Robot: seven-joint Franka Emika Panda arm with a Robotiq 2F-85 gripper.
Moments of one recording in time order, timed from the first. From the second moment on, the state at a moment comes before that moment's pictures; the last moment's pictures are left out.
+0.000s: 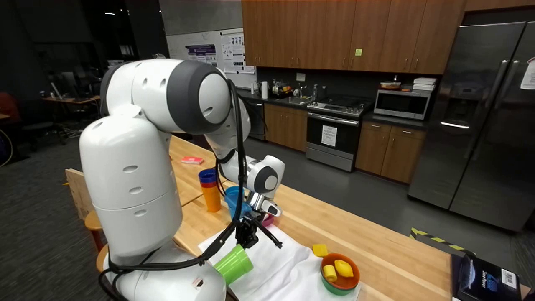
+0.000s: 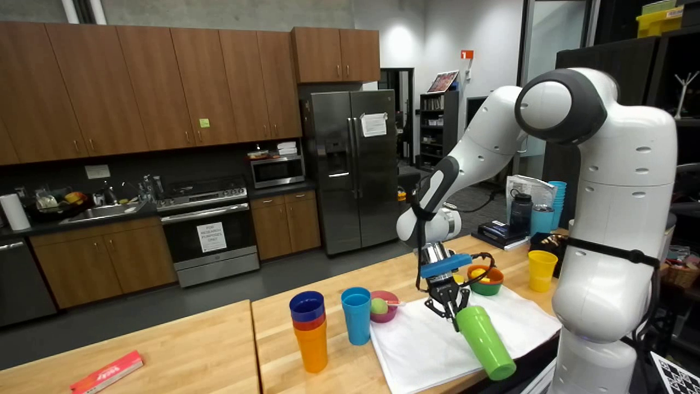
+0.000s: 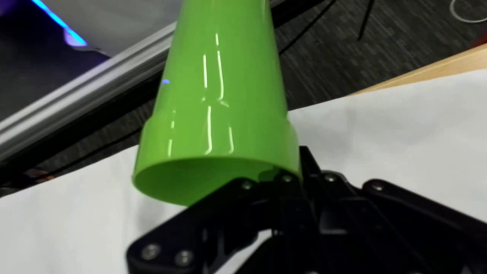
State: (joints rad) arm 0.03 0.04 0.01 -2.58 0.16 1.97 0.50
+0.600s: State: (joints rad) arm -0.04 0.04 -0.07 -2.46 -0.16 1.49 0.65
